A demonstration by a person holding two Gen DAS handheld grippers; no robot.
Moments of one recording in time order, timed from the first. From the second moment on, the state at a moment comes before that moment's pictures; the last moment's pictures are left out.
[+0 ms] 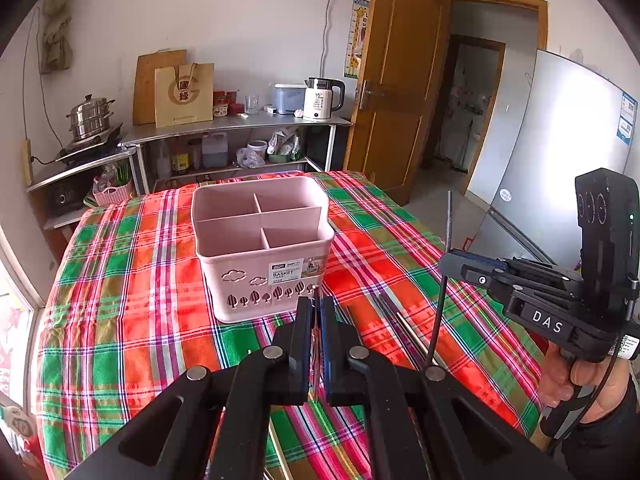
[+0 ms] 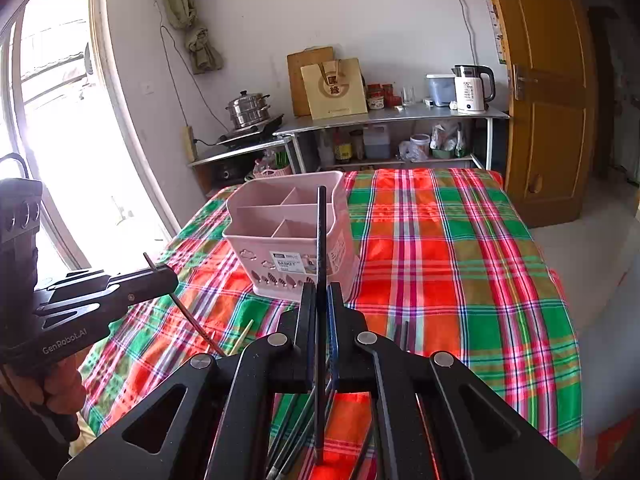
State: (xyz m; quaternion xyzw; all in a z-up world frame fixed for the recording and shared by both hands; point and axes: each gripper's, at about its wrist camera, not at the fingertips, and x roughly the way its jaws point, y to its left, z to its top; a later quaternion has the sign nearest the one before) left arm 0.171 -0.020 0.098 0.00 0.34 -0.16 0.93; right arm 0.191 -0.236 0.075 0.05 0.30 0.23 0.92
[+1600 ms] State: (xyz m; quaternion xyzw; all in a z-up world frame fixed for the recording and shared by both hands) left arm 0.319 0.062 0.154 -0.09 0.31 -0.11 0.94; right arm 0.303 -0.161 0.132 0.09 0.24 0.28 0.93
